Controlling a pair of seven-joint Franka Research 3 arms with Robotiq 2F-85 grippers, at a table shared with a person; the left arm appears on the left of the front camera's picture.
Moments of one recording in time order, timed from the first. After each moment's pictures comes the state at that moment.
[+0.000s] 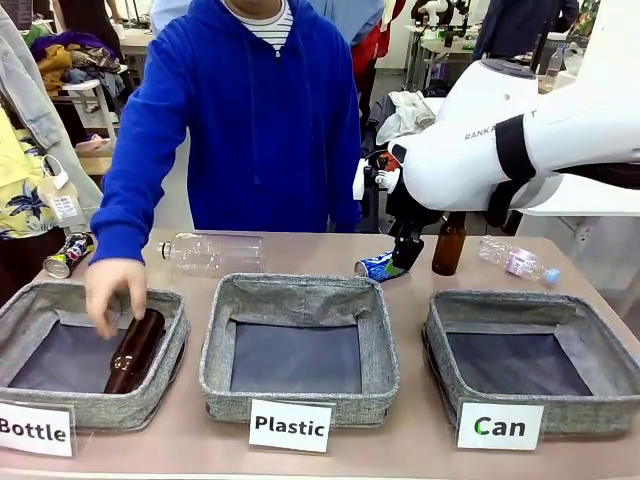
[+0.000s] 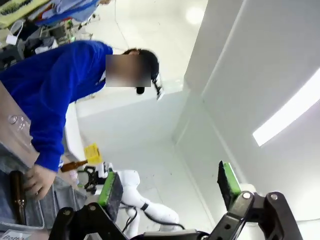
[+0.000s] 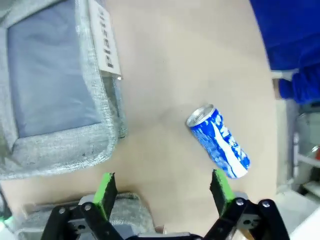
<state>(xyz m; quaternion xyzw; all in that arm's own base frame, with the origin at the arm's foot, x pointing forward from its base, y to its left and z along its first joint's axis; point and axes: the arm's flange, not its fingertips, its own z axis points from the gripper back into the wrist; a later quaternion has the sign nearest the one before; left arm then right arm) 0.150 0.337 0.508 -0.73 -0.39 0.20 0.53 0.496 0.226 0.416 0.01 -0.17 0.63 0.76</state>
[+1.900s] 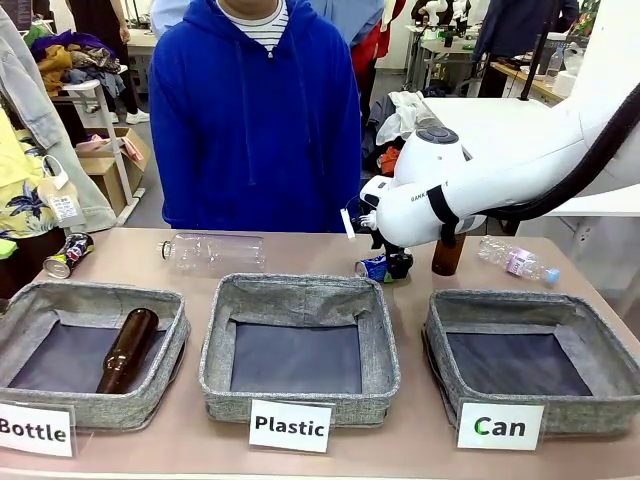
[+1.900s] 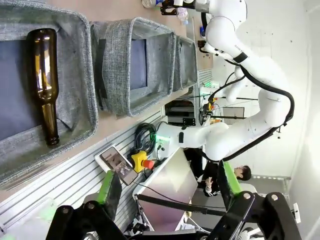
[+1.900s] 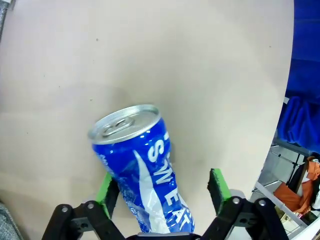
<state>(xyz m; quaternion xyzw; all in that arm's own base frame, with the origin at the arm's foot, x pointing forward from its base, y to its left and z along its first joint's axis) 0.285 0.078 0.452 -0.55 -0.05 0.01 0.84 0.626 0.226 0.296 -0.07 -0.13 0.76 0.64</state>
